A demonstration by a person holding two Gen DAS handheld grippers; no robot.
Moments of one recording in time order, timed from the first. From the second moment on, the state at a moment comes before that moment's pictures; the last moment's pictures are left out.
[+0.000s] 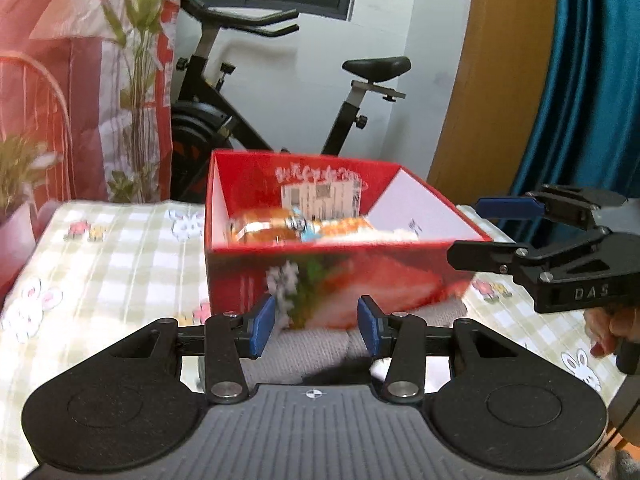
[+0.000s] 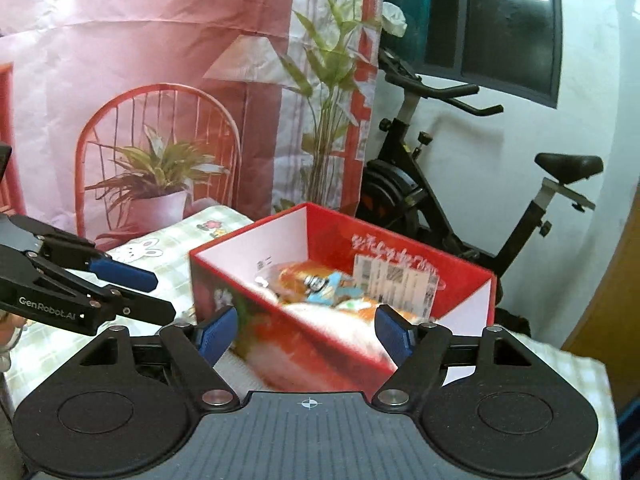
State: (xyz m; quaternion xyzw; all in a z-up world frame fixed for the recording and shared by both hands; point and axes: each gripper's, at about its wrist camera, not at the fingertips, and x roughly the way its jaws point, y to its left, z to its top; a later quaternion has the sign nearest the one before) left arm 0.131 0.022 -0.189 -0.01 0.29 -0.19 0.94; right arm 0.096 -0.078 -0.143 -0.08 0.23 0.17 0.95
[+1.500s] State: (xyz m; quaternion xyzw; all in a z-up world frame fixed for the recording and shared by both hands) left arm 0.116 0.008 -0.223 -0.02 0.30 -0.20 0.93; right arm 0.083 -0.091 -0.232 -0.15 0.30 0.14 0.93
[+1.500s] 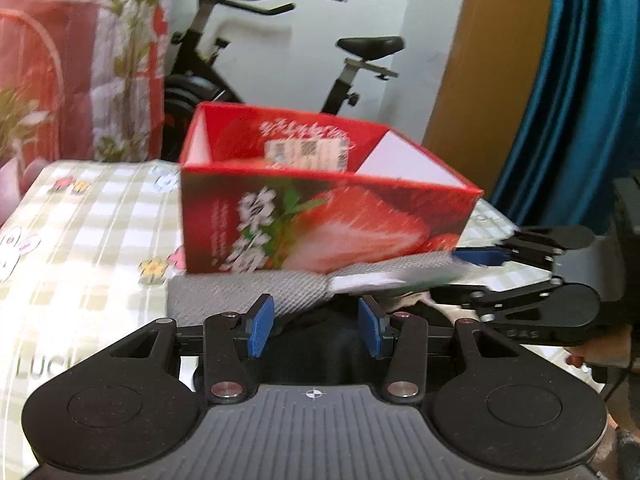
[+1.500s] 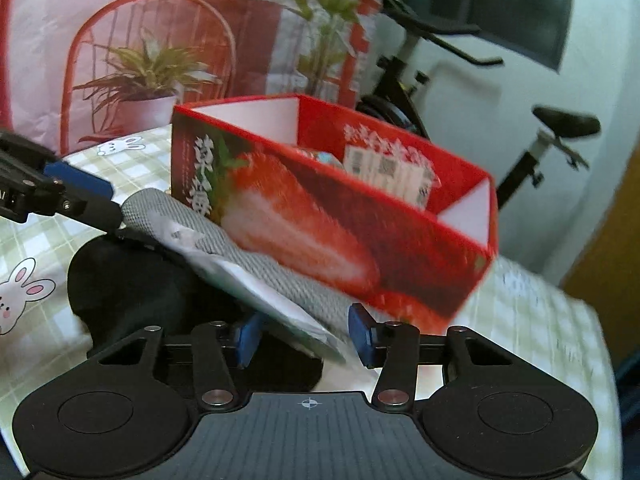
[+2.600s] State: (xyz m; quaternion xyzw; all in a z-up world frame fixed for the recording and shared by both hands) left arm 0.198 -0.040 -0.242 0.01 0.34 -0.26 0.90; right arm 0.102 -0.156 -0.257 0.08 0.30 0.10 0.95
